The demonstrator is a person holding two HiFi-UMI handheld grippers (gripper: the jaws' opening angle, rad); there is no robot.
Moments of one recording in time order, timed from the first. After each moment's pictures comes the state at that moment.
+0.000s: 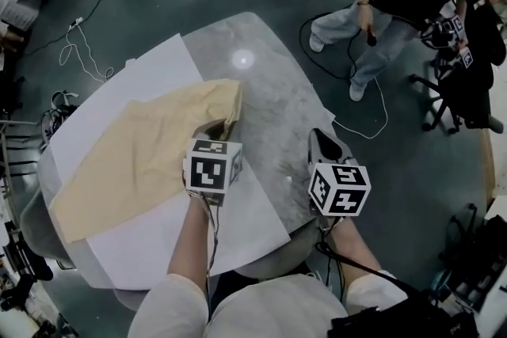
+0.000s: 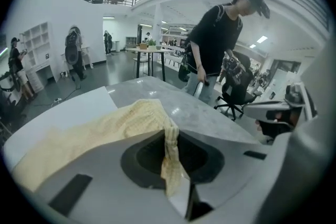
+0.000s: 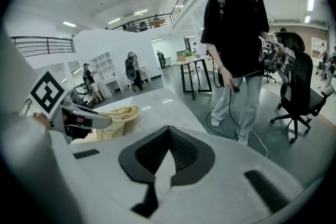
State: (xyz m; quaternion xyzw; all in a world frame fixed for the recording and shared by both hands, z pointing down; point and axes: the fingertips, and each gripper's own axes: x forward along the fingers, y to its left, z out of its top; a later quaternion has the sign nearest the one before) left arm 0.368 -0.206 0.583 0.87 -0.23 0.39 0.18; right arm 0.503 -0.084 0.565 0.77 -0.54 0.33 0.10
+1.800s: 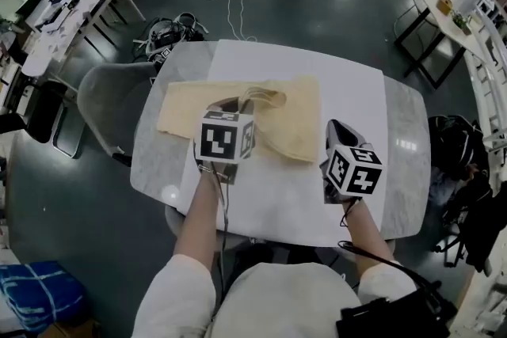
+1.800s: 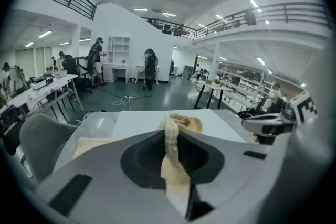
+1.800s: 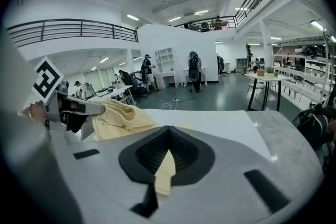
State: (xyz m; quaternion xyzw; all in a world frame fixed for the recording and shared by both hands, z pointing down) left arm -0.203 -0.259 0.408 0.79 -0.52 0.23 0.23; right arm -0.001 -0.225 0.422 0.59 -0.76 0.22 0.16
